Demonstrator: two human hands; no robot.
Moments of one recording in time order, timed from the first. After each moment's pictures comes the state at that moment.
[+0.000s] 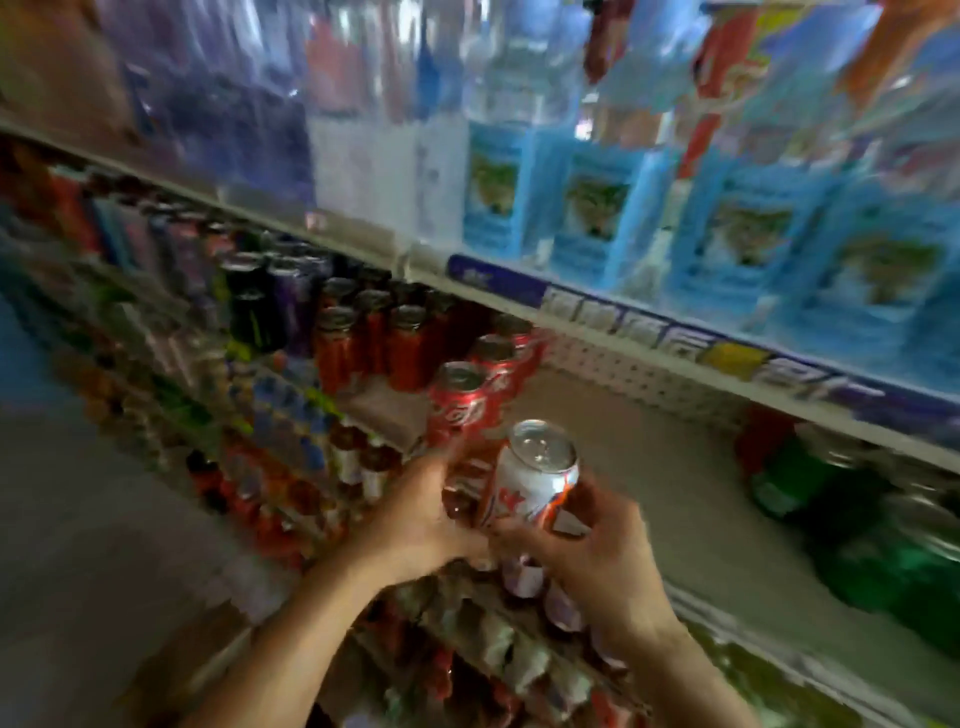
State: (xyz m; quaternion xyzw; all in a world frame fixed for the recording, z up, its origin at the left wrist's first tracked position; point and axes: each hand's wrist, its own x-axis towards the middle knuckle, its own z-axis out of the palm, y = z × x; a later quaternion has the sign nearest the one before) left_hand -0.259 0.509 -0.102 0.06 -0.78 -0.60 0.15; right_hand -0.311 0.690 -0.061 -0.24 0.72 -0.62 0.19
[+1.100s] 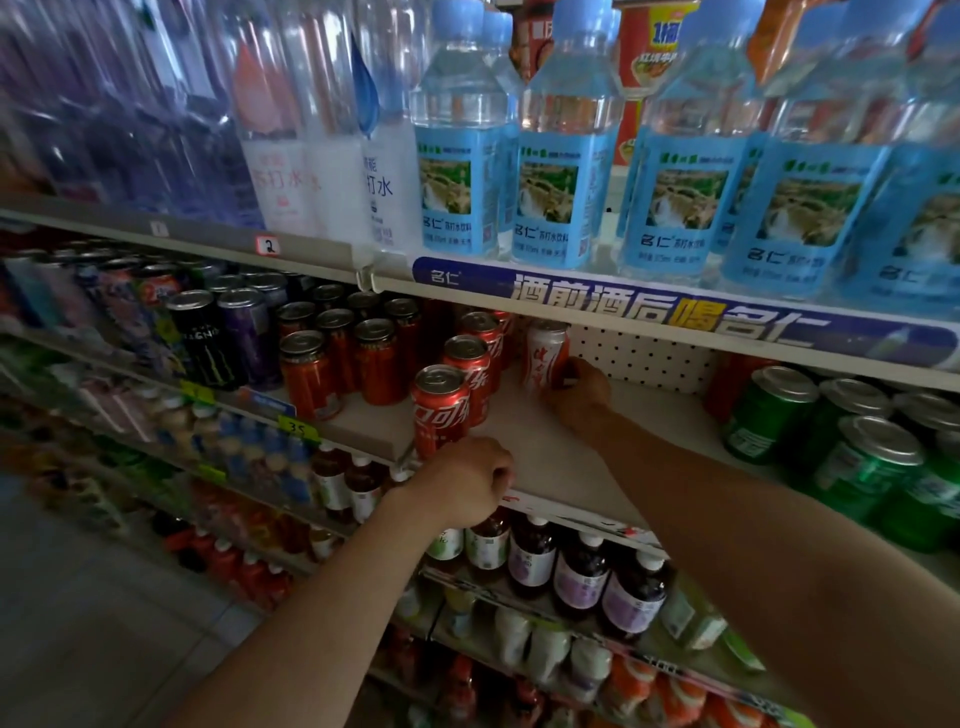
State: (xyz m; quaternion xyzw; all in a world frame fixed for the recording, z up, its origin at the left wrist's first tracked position) left_hand -0.340 0.487 -0.122 -0.08 -0.97 -0.22 0.04; right_hand -0.504 0.622 -0.119 -0.05 0.86 -0.51 0.00
